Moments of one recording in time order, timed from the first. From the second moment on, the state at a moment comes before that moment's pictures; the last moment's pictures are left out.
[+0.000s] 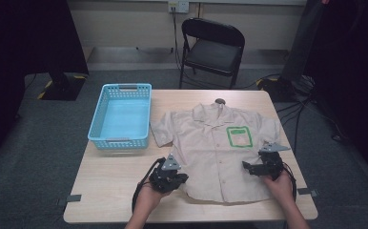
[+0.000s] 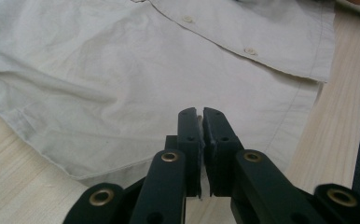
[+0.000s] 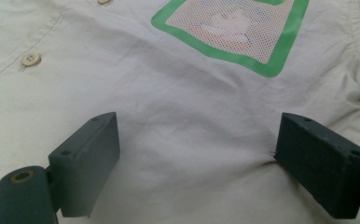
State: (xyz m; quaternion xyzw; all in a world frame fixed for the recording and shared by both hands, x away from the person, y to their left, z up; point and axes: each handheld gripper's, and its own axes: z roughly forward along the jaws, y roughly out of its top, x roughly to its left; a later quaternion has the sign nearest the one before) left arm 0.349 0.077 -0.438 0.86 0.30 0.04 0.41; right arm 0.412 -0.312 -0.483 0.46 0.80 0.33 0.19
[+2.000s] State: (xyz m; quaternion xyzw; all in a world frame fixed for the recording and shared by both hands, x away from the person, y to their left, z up) left arm 0.350 0.112 -0.435 0.84 0.33 0.05 0.42; right arm 0.412 -0.312 -0.483 0.46 0.80 0.33 0.18
